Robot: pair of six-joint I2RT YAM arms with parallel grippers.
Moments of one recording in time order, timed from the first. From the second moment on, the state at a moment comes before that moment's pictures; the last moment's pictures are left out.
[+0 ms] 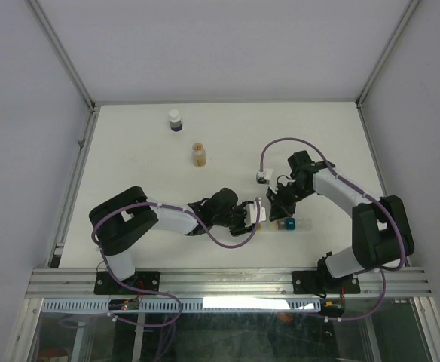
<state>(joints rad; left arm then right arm) -1.04 1.78 0.77 0.45 0.34 0.39 0.30 1.44 0.89 -0.88 -0.78 -0.80</state>
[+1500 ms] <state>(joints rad) -1.04 1.63 0.79 0.41 0.33 0.26 0.06 1.05 0.79 -0.86 -0.96 -0.96</state>
